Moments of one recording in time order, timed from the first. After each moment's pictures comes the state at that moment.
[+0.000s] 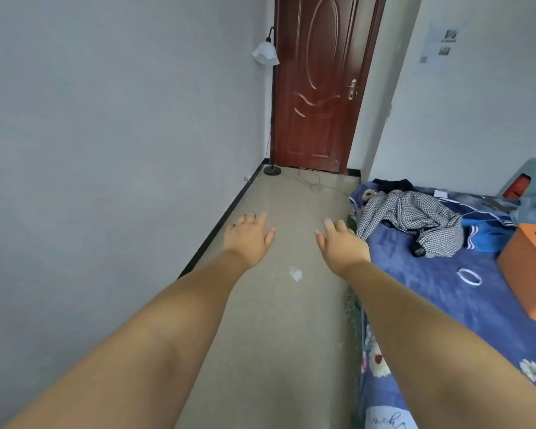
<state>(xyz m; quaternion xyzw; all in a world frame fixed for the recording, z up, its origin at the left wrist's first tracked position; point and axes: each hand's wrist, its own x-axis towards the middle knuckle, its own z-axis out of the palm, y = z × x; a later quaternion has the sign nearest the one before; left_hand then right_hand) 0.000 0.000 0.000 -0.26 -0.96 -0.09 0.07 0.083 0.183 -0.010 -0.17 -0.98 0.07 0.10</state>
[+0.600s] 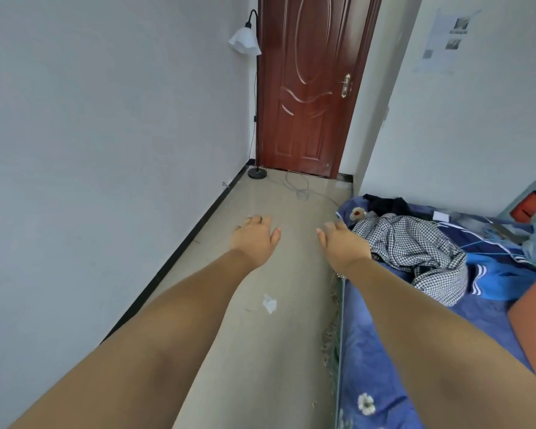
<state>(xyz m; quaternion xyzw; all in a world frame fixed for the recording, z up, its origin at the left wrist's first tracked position) -0.206 0.270 -0.016 -0.27 -0.95 -0.13 0.02 -0.125 0.445 -0.009 -0.17 -0.98 0.05 0.03</state>
